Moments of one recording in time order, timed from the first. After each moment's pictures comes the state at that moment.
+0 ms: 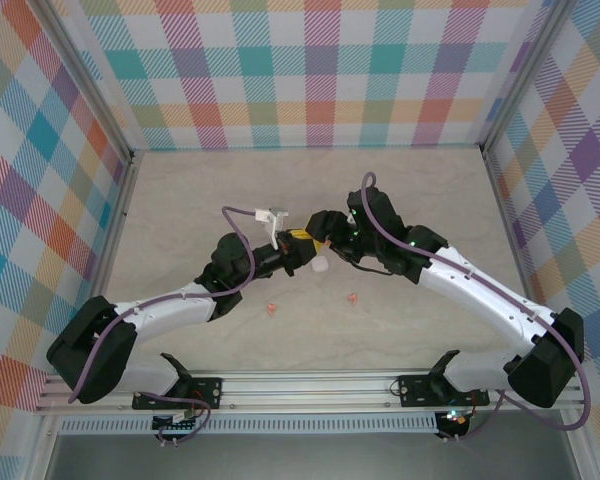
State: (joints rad) left arm -0.72 1.34 0.61 0.77 0.38 -0.58; right arm 0.77 1.28 1.17 -0.52 -0.11 1.12
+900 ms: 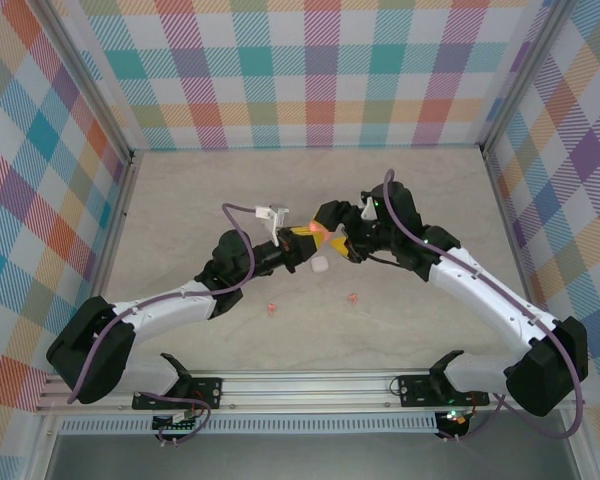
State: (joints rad) left arm -0.72 1.34 0.64 0.73 0.37 -0.59; right arm 0.61 1.24 1.07 -0.38 -0.41 1.23
